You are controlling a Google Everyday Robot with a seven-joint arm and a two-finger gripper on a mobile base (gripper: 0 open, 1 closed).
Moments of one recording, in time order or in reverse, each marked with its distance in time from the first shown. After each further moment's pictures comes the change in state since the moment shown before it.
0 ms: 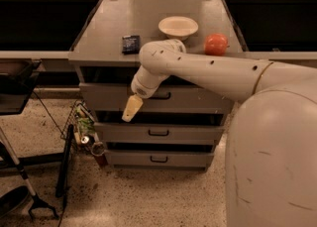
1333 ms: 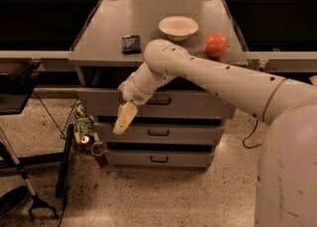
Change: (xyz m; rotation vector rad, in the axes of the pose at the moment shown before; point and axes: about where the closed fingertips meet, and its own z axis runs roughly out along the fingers) arm -0.035 0.078 -0.023 -0.254 -0.227 -0.208
